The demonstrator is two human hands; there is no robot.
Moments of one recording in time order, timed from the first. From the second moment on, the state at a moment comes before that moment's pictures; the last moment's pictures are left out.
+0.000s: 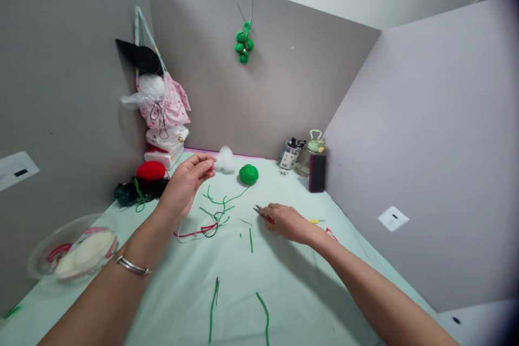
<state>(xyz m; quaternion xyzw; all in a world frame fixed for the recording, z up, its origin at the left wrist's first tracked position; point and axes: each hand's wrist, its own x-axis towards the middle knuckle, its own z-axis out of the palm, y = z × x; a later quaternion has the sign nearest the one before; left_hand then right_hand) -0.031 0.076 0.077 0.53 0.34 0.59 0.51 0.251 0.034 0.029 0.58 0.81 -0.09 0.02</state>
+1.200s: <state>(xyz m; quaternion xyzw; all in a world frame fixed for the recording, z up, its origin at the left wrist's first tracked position) -0.120 0.084 -0.018 0.74 0.56 0.28 0.23 0.238 0.015 0.017 0.53 0.68 -0.38 -0.34</state>
